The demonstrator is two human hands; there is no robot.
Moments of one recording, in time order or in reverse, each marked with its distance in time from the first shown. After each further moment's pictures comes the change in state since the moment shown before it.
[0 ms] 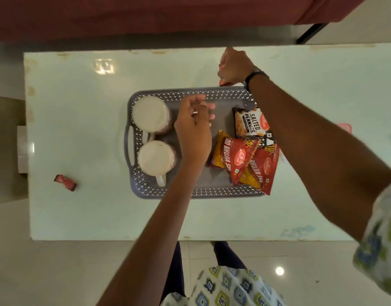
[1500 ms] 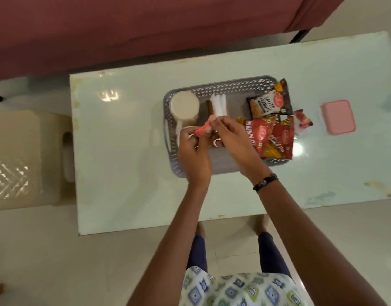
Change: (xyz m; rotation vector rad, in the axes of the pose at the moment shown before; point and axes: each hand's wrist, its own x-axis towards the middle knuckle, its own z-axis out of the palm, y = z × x) left_hand -0.070 -0.008 -0.115 -0.015 0.036 0.016; right_hand -0.250 -0.069 0.086 1.030 0.041 0.001
